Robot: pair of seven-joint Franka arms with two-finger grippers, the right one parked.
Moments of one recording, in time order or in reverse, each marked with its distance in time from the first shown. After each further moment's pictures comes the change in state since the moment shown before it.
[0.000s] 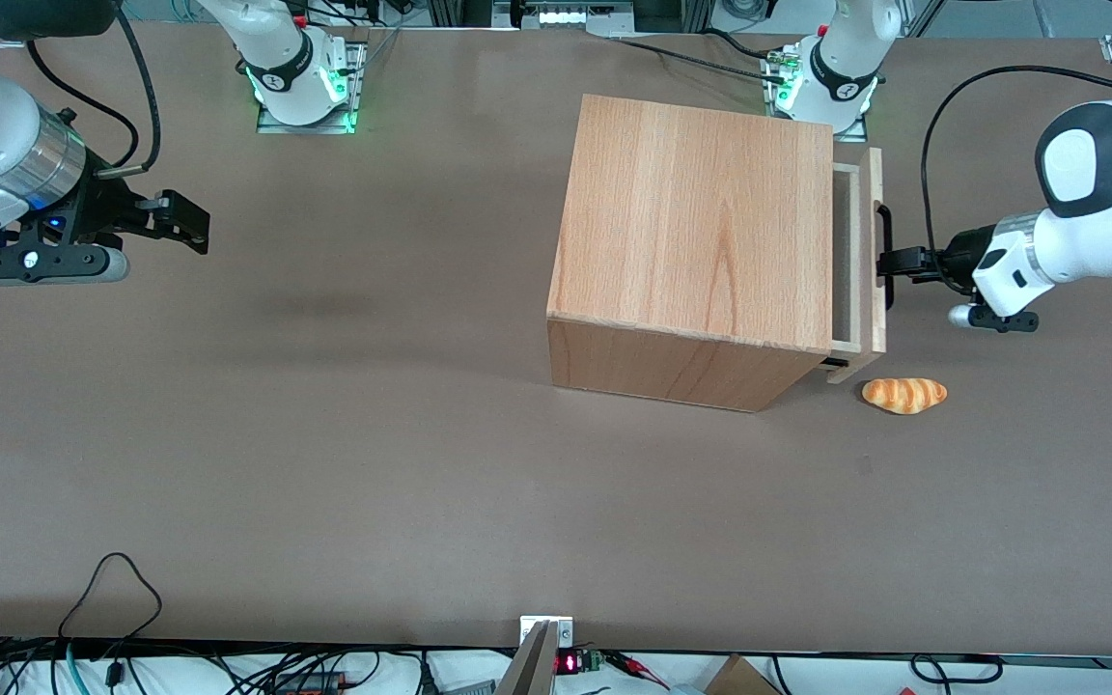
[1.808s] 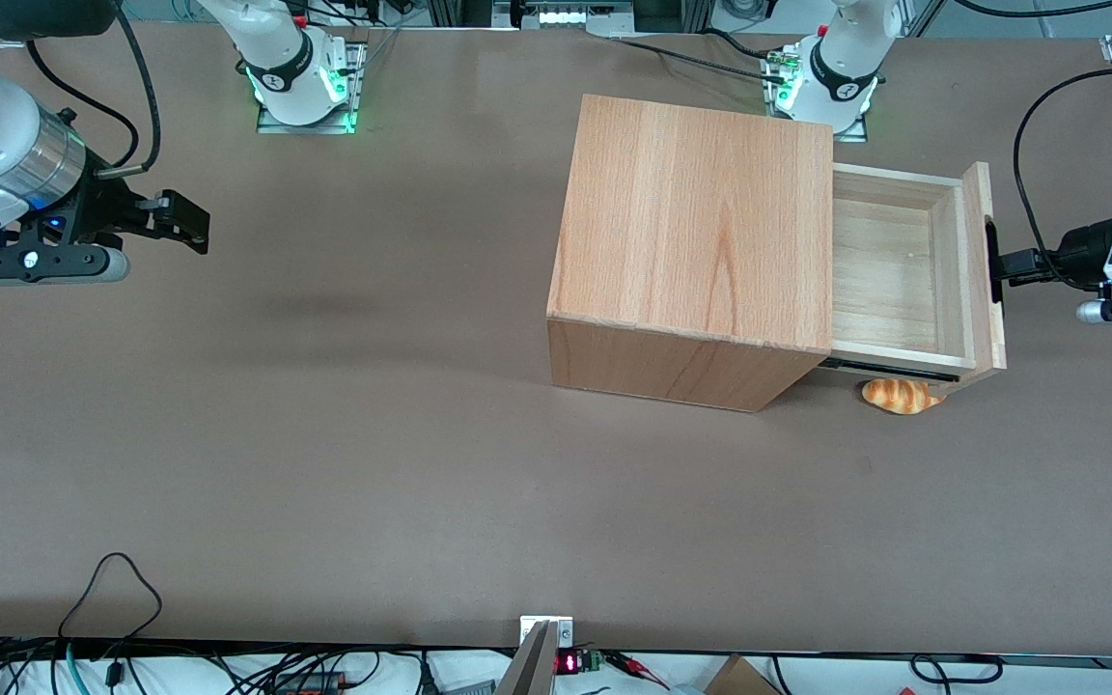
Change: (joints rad) arm 0.259 0.049 0.005 0.058 0.045 0.014 0.170
